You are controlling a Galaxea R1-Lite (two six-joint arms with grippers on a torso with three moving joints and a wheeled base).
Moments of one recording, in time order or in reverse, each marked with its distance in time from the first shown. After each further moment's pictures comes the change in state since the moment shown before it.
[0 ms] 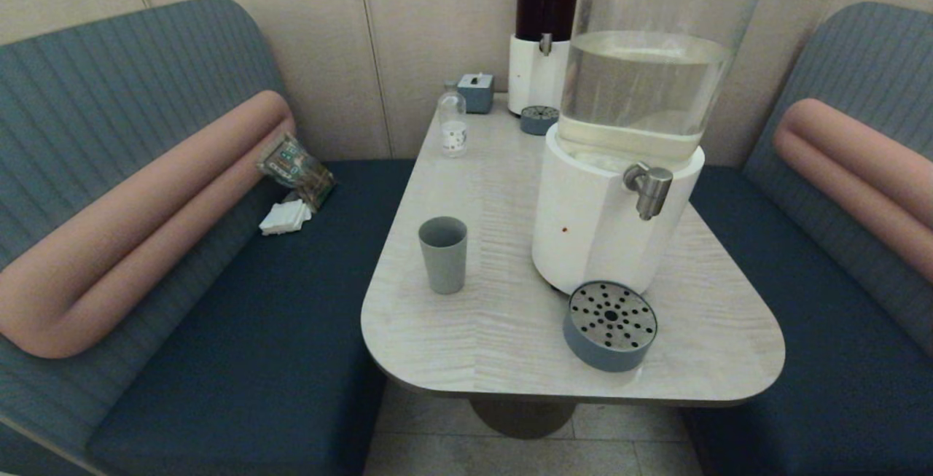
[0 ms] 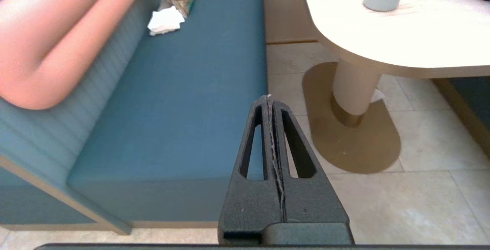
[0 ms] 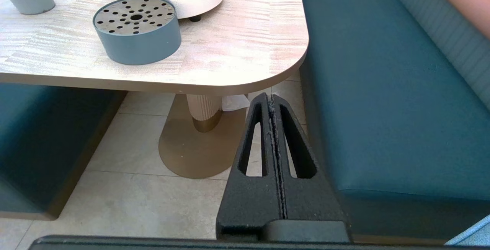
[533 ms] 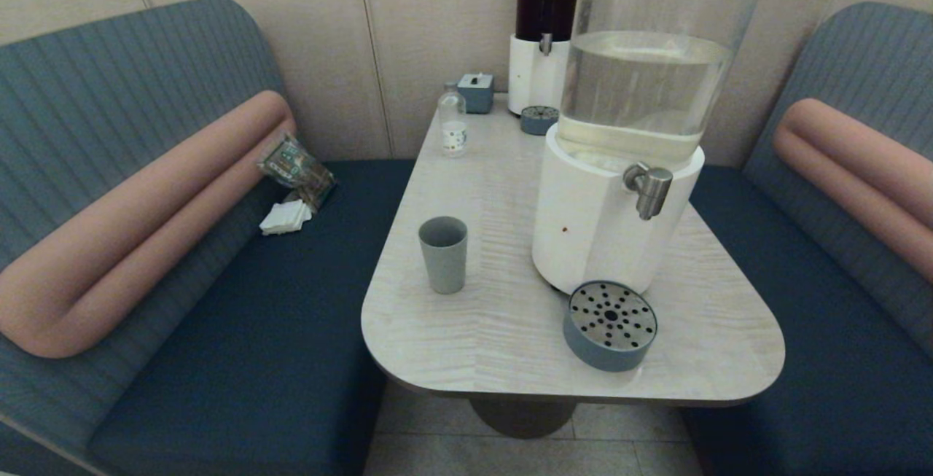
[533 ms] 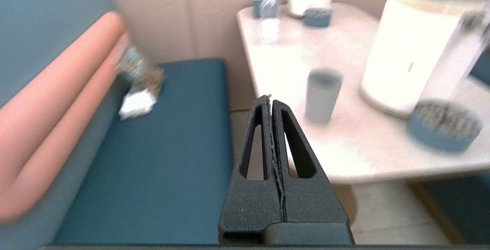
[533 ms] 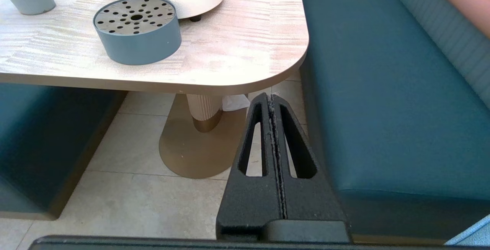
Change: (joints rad) left arm -0.040 0.386 -0.503 -0.069 -0.098 -0.057; right arm 0.000 0.000 0.000 0.000 0.000 0.002
